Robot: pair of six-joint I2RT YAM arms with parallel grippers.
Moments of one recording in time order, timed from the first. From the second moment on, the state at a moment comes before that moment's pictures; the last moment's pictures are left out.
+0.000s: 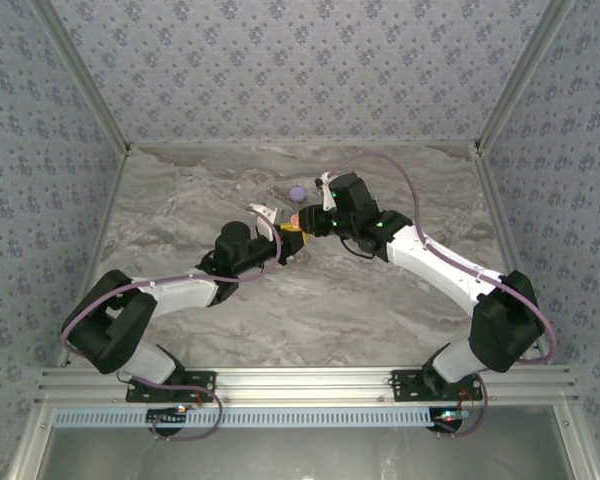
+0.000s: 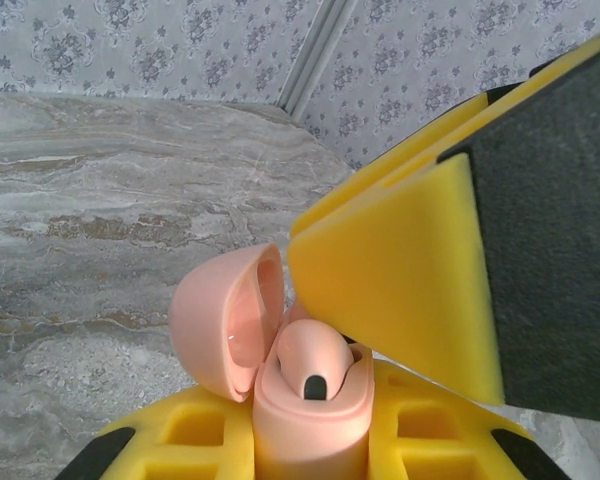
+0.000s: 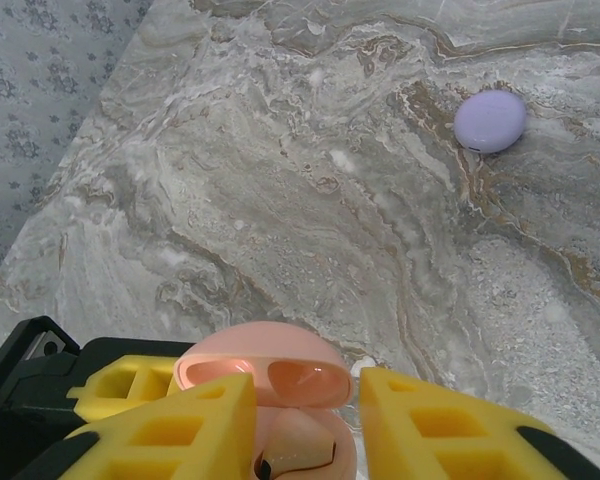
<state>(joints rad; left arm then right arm) -0.68 1.48 0.61 0.73 0.29 -0.44 0.67 1.48 1.17 -0.31 -0.12 0.44</state>
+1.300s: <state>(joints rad) -0.64 1.36 0.69 0.64 0.64 -0.22 0.38 1.48 1.19 -0.45 -0.68 0.28</state>
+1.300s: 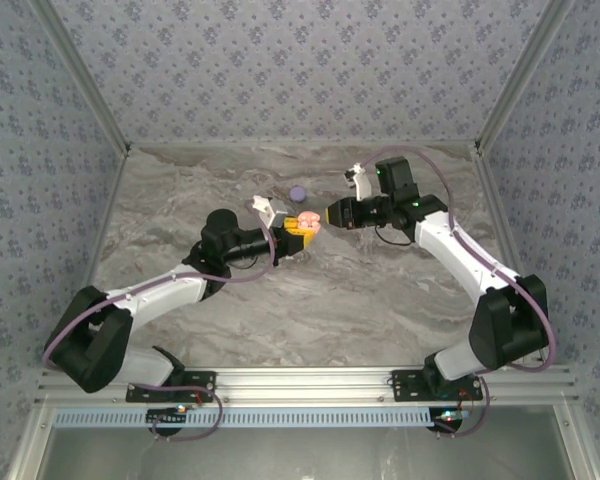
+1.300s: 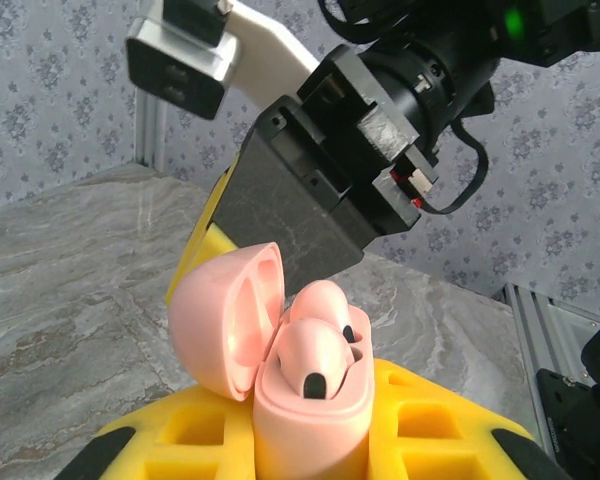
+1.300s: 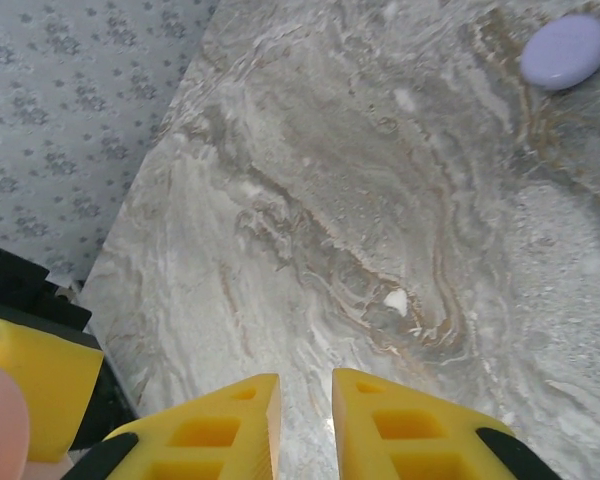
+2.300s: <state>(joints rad) -0.63 1.37 0.69 0.66 0.69 -0.25 0.38 1.47 1.16 -0.30 -0.90 0.31</state>
